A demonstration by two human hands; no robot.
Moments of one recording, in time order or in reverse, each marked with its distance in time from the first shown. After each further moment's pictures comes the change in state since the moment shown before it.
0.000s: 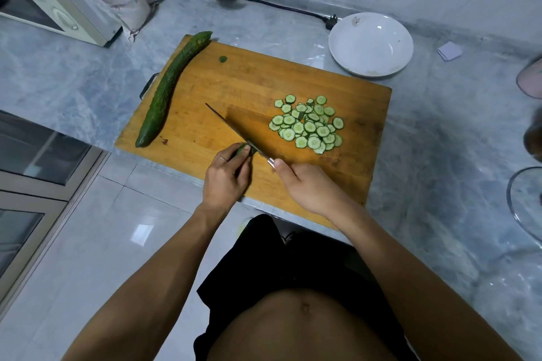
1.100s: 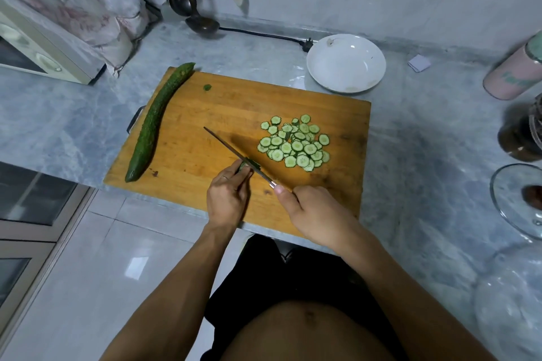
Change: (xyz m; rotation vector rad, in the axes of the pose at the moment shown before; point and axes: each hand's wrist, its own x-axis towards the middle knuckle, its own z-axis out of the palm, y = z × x) left_hand 0.019 0.012 0.014 -0.007 -0.029 -0.033; right_hand -0.033 -0.011 -0.016 -0.142 0.052 0.021
